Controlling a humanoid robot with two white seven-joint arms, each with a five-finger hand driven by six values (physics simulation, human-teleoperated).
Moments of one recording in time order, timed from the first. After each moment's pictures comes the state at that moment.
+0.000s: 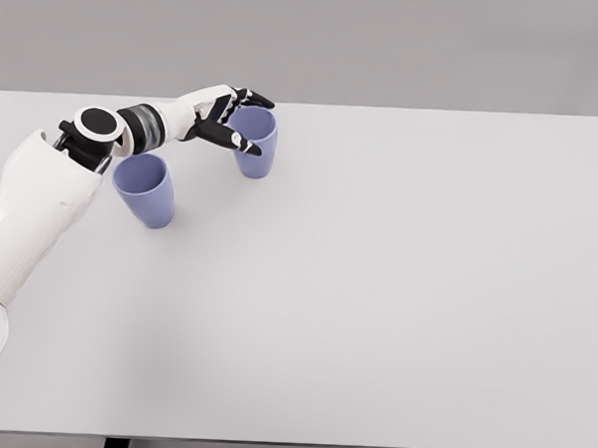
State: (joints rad) left arm -0.90 0.33 -0.72 -0.91 0.34 0.18 -0.47; right arm 0.03 0.00 0.15 0.01 -0.09 -0.06 -0.08
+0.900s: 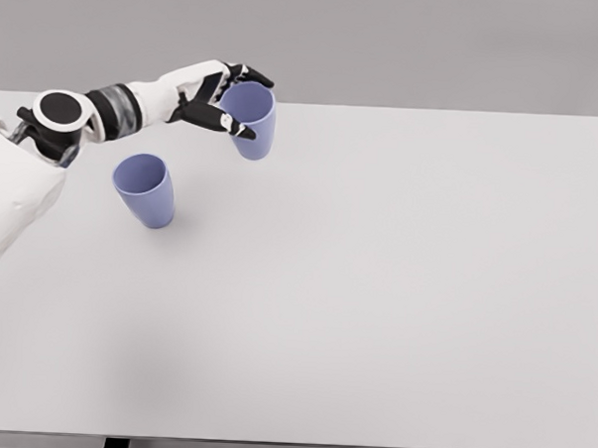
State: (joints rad) left arm -0.88 0.47 -0.72 -1.17 0.42 0.18 -0.48; right arm 0.03 0.00 0.15 0.01 -0.09 -0.06 -0.08
